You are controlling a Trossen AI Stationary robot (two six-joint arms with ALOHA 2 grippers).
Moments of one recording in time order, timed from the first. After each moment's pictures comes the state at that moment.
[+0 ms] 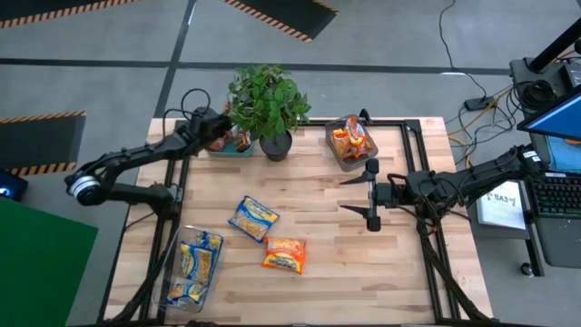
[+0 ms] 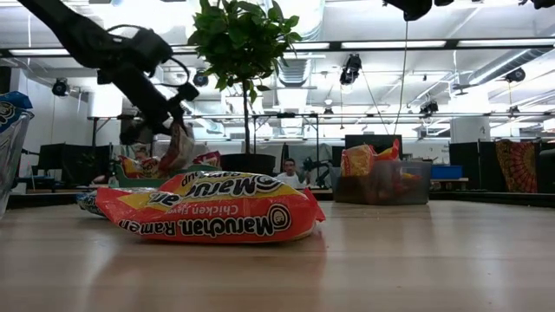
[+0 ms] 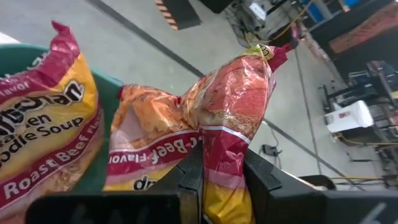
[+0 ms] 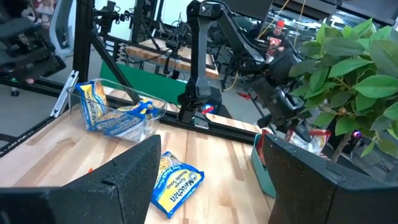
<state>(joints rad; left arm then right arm) 0.79 1.19 0.61 0.07 -0.33 -1.05 0.24 0.89 0.57 0.31 0.24 -0.27</state>
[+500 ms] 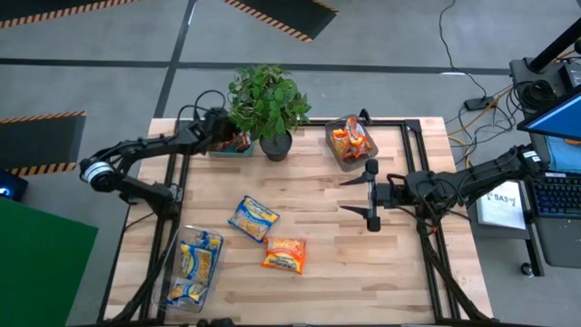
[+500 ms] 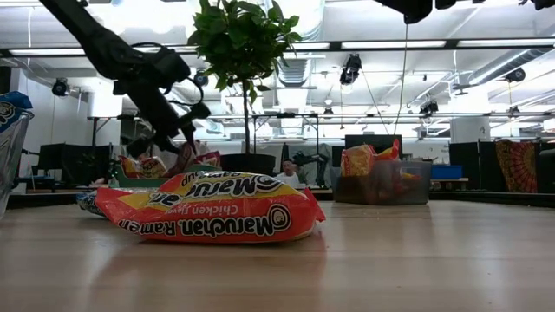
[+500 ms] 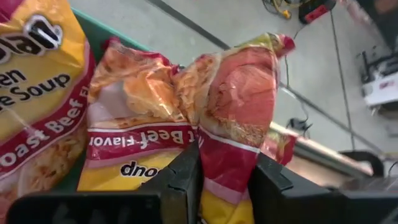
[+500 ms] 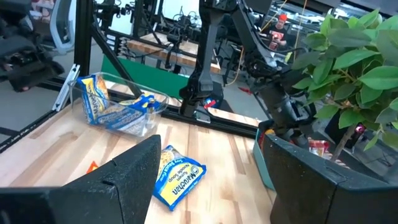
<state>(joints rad) 0.76 1.36 0.68 0.02 -0.29 -1.05 0.24 0.89 0.57 0.28 0.24 -0.26</state>
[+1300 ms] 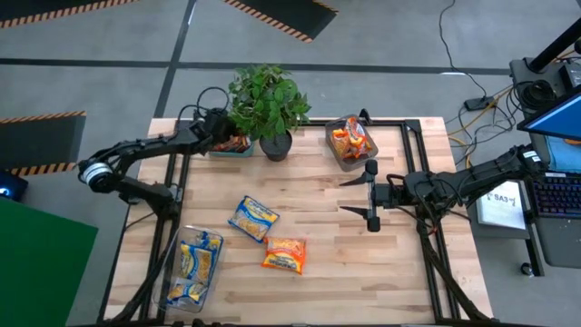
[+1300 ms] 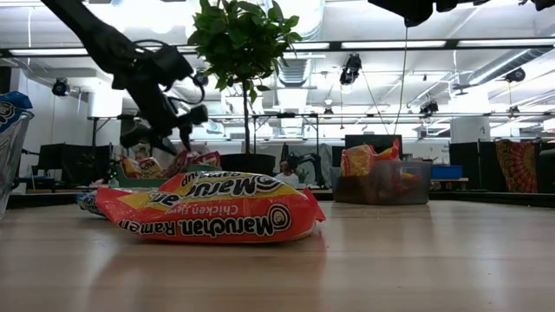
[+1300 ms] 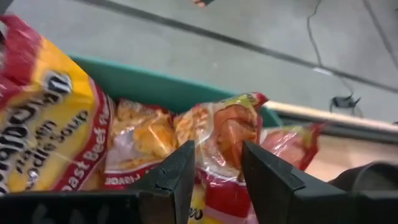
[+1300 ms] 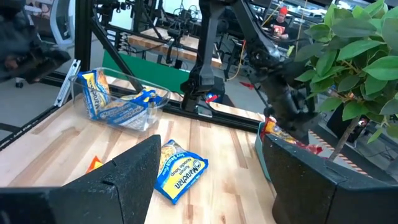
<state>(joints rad) 0.74 1.35 0.70 -0.08 -0.38 -0.80 0.24 0.89 0.57 0.26 0.24 -0.24</state>
